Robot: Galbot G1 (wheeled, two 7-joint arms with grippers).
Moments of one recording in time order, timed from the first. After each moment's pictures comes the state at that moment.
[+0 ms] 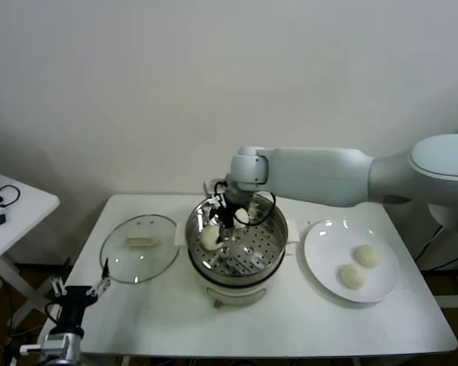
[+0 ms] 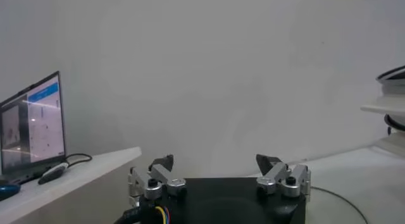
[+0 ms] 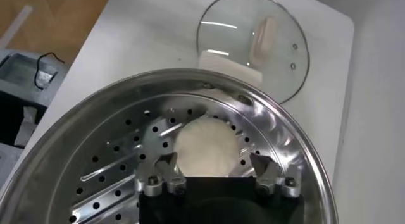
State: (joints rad) left arm 1.55 -1.47 -0.87 -1.86 0.04 -0.19 0.10; right arm 0.65 1.27 -1.53 1.28 0.76 -0.37 -0.79
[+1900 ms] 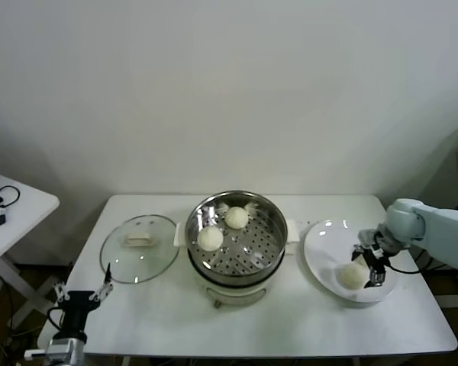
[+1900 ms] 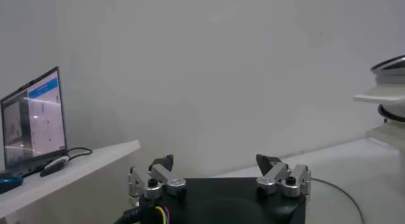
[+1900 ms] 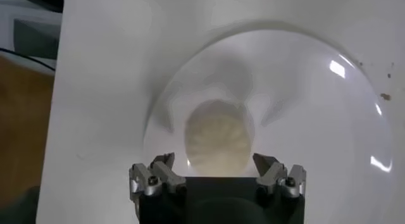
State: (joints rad) left arm 1.57 -1.50 -0.87 -1.86 0.08 -0.19 0.10; right arm 0.34 0.57 -1.45 1.29 0.20 -0.14 -0.93
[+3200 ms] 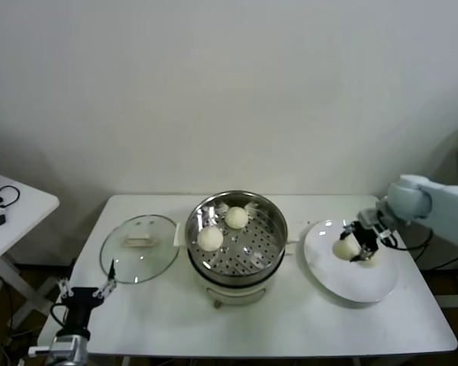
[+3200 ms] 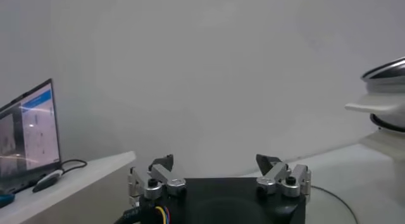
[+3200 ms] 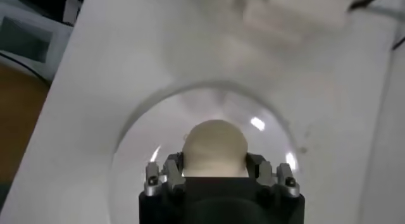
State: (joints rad) left arm 1.57 -1.51 -0.85 -1.89 0.11 -0.19 0.10; right arm 0.68 0.58 -1.60 1.41 0.29 0.05 -0.95
